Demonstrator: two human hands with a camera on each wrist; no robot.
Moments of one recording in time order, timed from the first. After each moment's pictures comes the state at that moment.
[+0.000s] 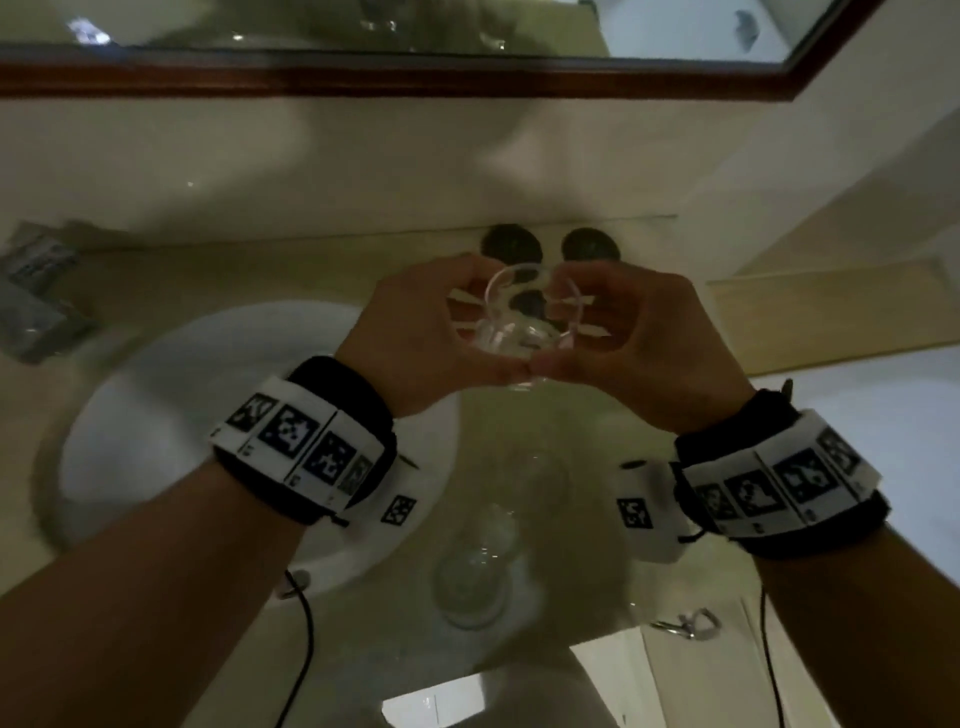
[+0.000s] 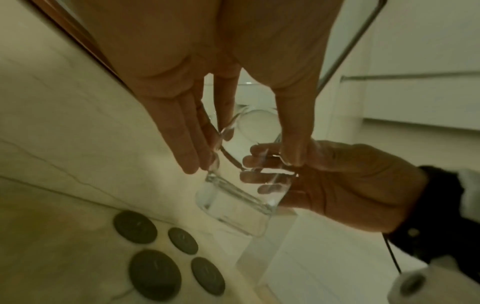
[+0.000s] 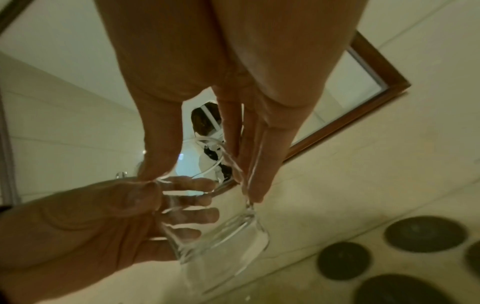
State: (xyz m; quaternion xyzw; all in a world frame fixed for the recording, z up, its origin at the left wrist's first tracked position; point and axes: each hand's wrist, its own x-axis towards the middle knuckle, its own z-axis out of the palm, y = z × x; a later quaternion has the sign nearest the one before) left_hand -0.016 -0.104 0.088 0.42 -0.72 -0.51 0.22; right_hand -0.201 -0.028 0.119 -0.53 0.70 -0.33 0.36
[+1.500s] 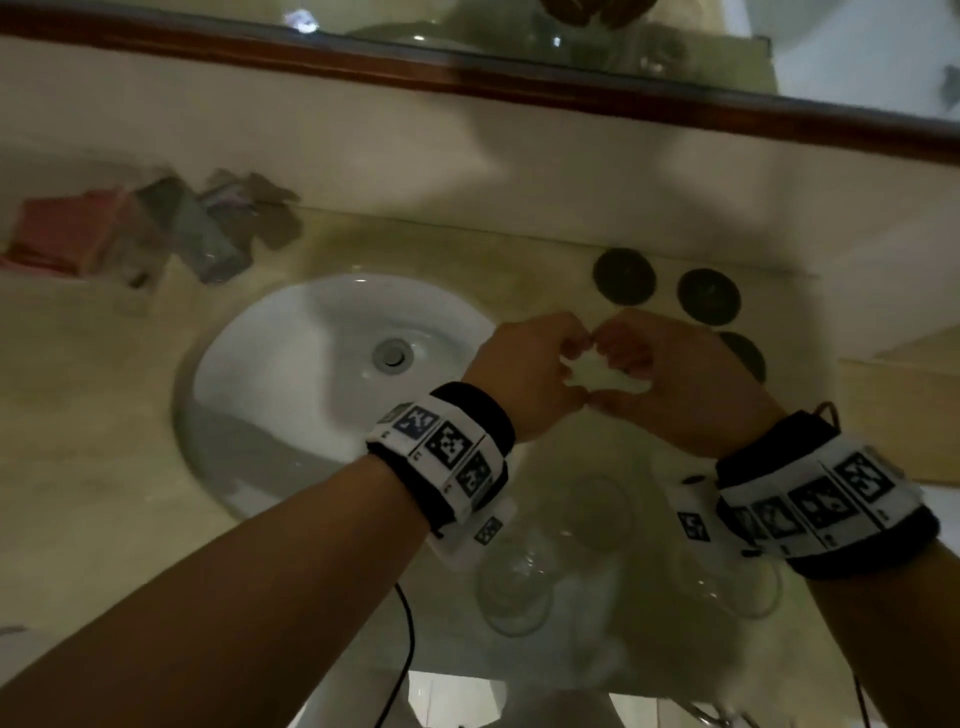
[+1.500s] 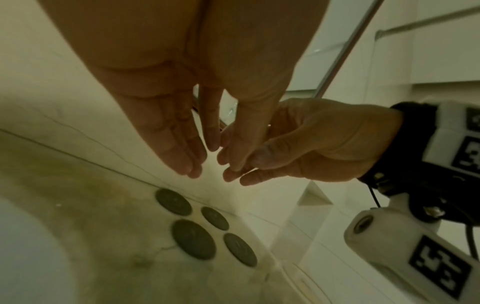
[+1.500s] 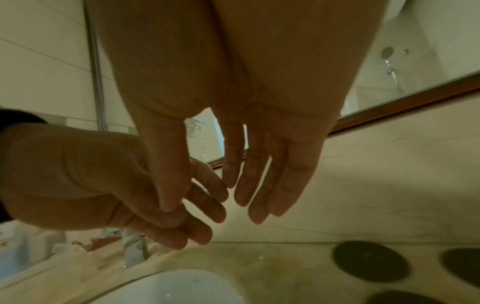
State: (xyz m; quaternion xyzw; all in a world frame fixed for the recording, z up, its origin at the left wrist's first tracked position) left_hand -0.025 -0.086 0.055 0.52 -0.70 -0.46 0.16; right_hand -0.195 -0.067 0.082 -0.71 0.63 -0.07 0.30
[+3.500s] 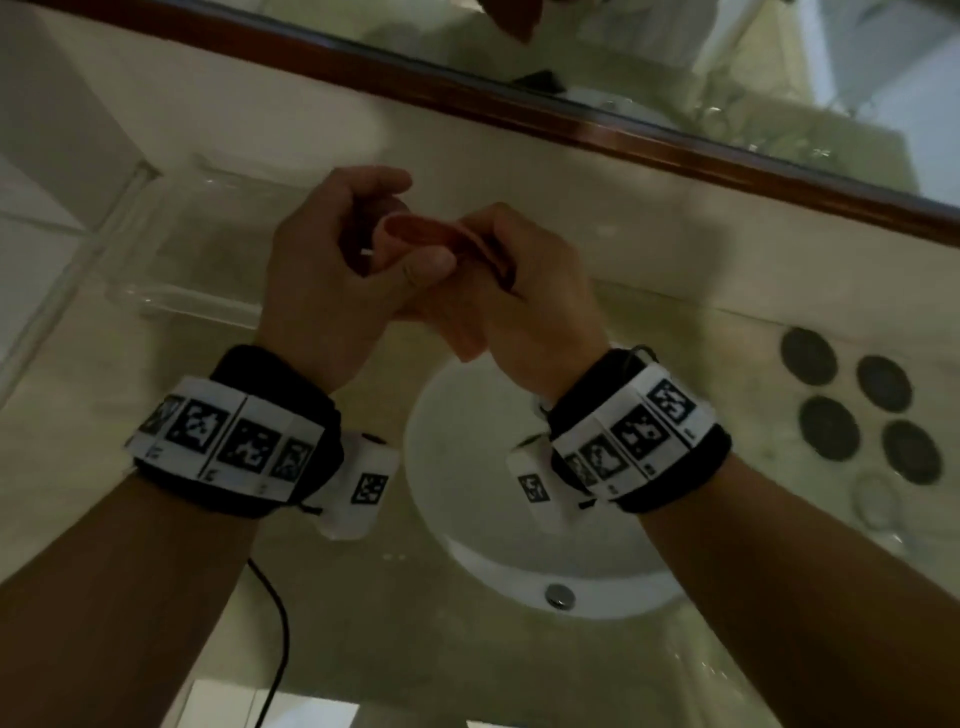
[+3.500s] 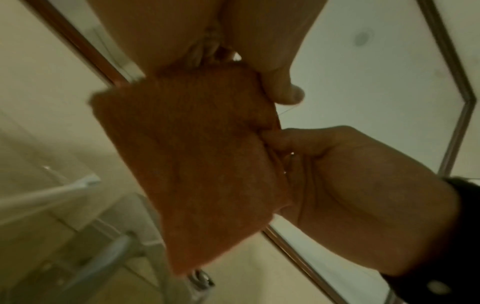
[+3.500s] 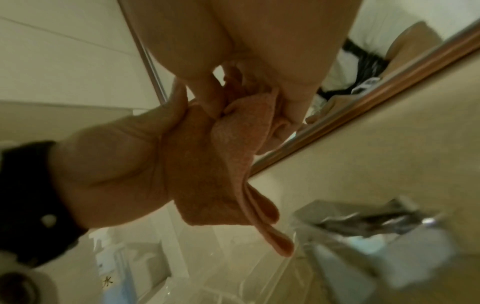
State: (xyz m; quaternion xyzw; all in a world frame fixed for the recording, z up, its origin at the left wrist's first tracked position) left_hand 0.370 -0.165 0.095 0.53 -0.58 -0.35 0.51; right_hand 0.209 -0.174 0.108 -0.70 0.52 -0.35 0.35
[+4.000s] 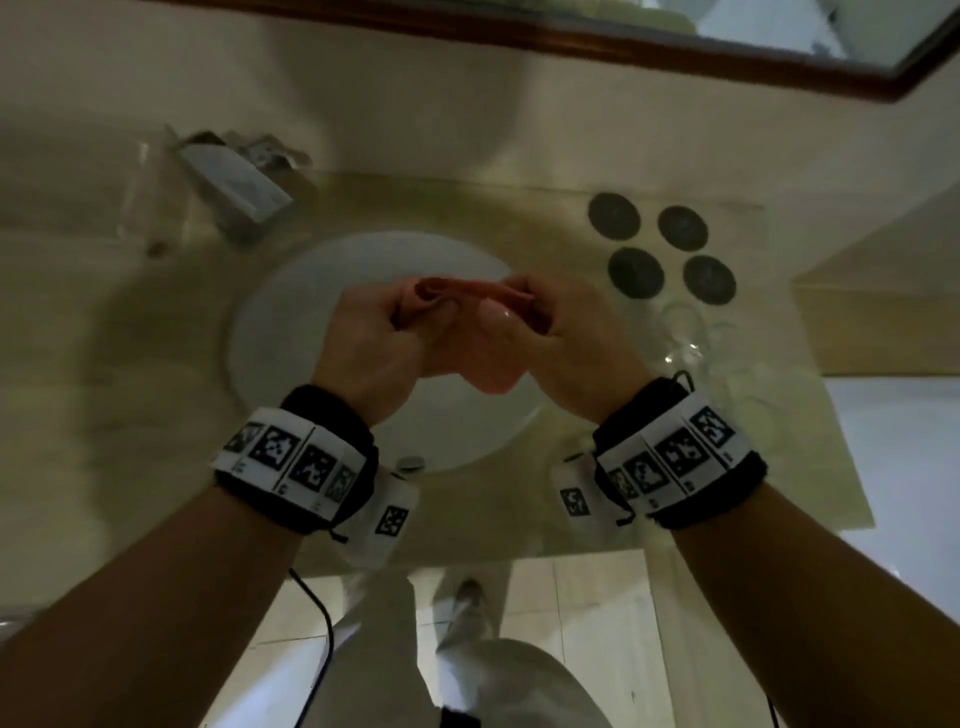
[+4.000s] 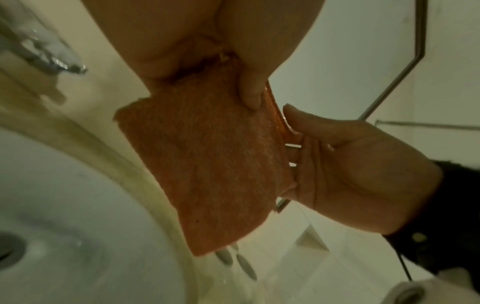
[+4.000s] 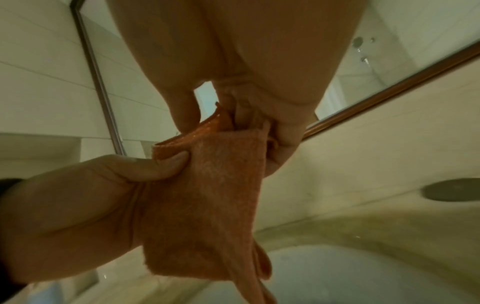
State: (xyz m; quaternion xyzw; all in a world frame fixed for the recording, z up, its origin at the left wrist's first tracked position) left_hand 0.159 -0.018 0.063 0.49 -0.57 -0.53 0.40; right_hand -0.014 0.006 0.093 -0.65 0.66 -0.25 0.30
